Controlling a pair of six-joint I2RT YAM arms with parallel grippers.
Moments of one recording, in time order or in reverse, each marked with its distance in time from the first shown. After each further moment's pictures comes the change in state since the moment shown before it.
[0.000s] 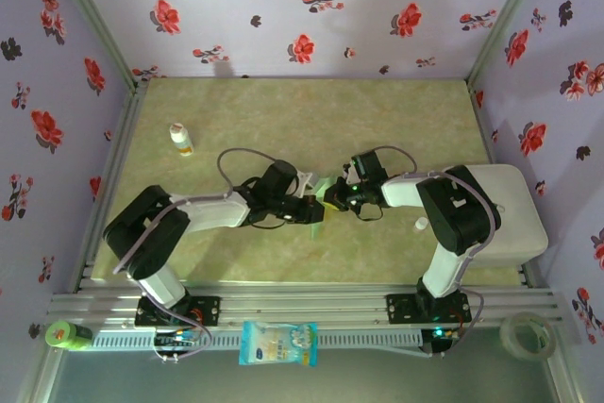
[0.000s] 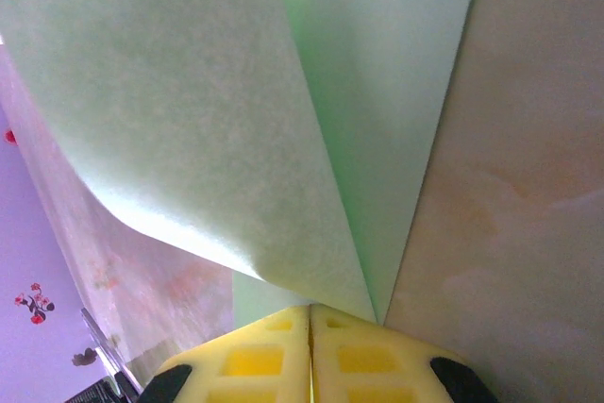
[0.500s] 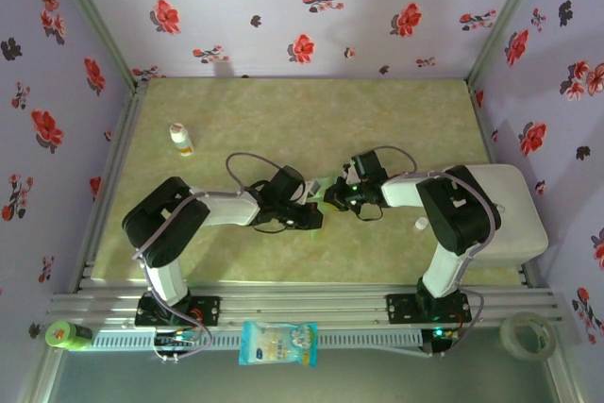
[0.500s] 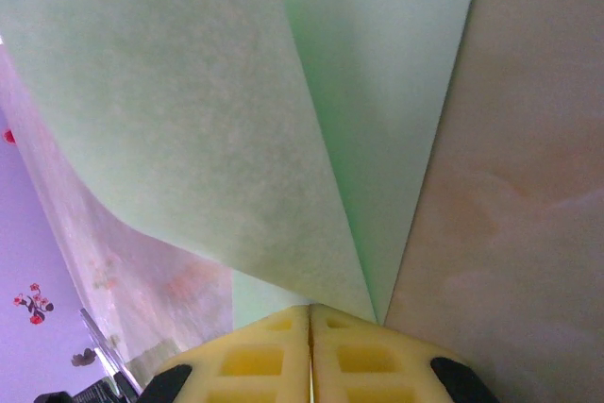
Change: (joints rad) left arm -0.008 0.105 0.018 -0.061 -0.058 0.024; right arm 0.002 0.000 0.000 0.000 0.001 0.000
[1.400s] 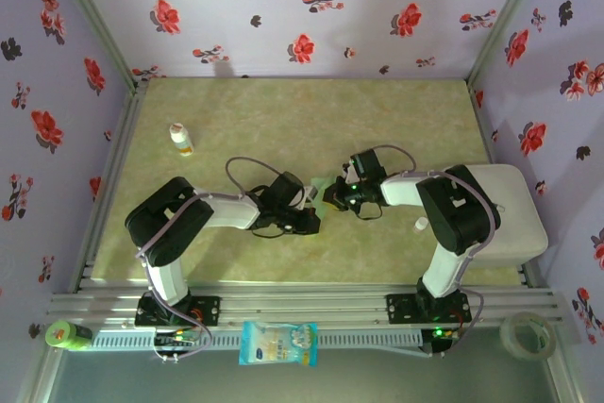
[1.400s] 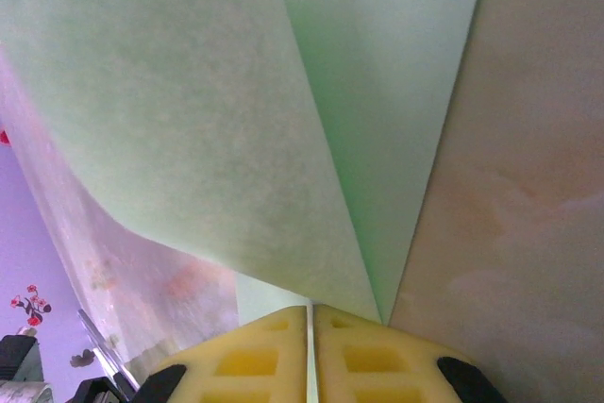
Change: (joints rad) left arm -0.011 0.013 -0.046 0.035 -0.030 0.007; right arm 0.002 0.001 0.023 -0.038 0.005 0.000
